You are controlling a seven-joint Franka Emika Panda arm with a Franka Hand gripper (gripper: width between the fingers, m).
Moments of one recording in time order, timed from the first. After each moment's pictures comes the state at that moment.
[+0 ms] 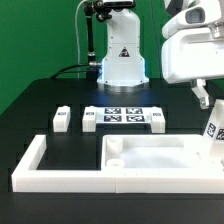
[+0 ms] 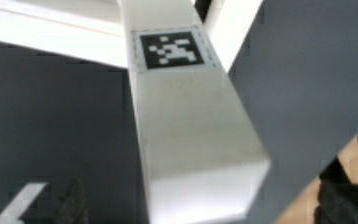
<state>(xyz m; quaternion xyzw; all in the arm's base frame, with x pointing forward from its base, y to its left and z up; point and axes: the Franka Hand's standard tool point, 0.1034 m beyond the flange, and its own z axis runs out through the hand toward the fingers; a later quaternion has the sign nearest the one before) 0.647 0.112 0.129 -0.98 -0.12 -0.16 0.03</state>
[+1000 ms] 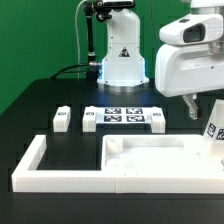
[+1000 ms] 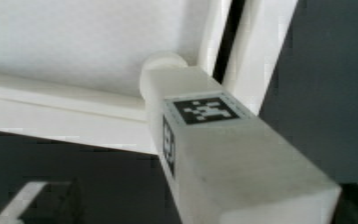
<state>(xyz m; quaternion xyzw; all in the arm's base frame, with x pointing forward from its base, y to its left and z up) 0.653 0.099 0.125 -1.00 -0.08 -0.02 0.04</state>
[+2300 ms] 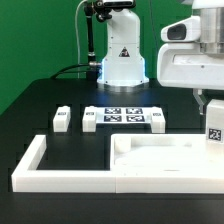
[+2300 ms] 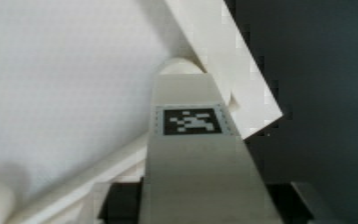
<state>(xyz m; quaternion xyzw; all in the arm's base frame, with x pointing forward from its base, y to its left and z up) 0.652 0.097 0.120 -0.93 0.37 -0.01 0.05</state>
